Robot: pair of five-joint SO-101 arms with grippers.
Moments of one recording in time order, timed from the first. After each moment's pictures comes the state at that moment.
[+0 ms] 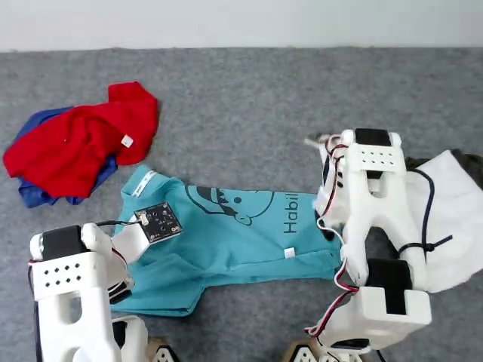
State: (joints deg) left arm -16.9 -46.5 52.8 99.3 -66.2; right arm 1.1 4.9 9.8 94.3 23.0
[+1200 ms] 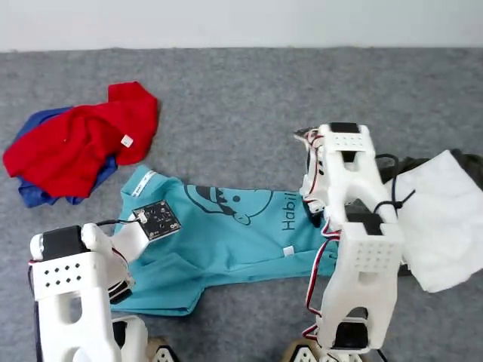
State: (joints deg) left arm -16.9 -46.5 53.0 99.3 -63.6; right arm -1.2 38.0 -12.0 88.7 20.6
